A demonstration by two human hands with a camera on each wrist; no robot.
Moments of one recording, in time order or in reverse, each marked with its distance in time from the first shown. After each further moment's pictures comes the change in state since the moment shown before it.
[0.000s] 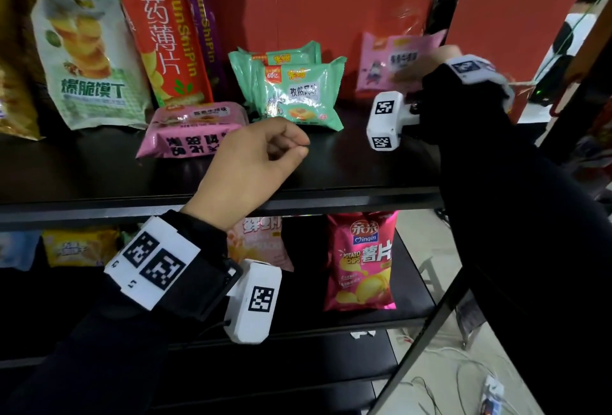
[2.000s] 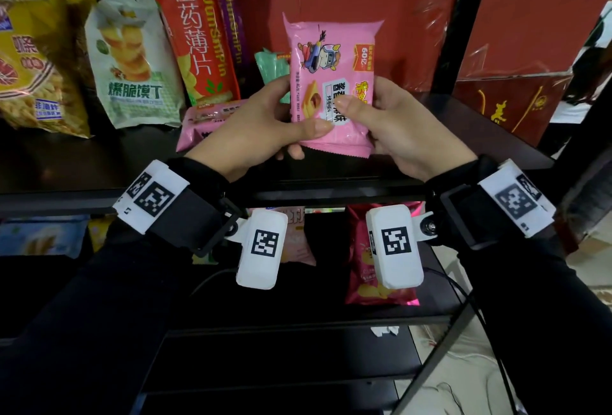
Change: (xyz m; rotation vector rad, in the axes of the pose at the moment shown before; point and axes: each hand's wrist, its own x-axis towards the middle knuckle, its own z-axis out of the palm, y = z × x) left_hand 0.021 0.012 -0.030 -0.312 -0.215 -0.143; right_hand -0.146 0.011 0.064 0.210 -0.480 -0.317
